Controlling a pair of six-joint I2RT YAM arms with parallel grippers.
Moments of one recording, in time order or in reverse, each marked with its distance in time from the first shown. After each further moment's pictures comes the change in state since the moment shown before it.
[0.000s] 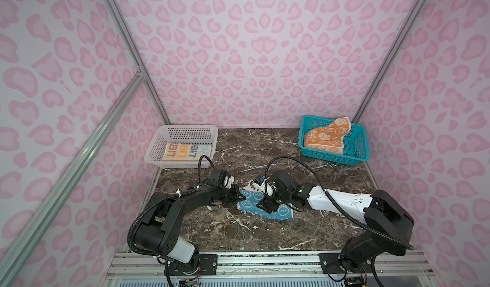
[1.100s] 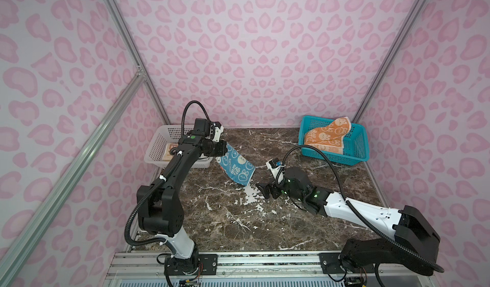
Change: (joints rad) left arm 0.216 0.172 0.866 -0.583 -0.272 0.697; right arm -0.004 -0.206 -0.083 0.293 0.257 0.206
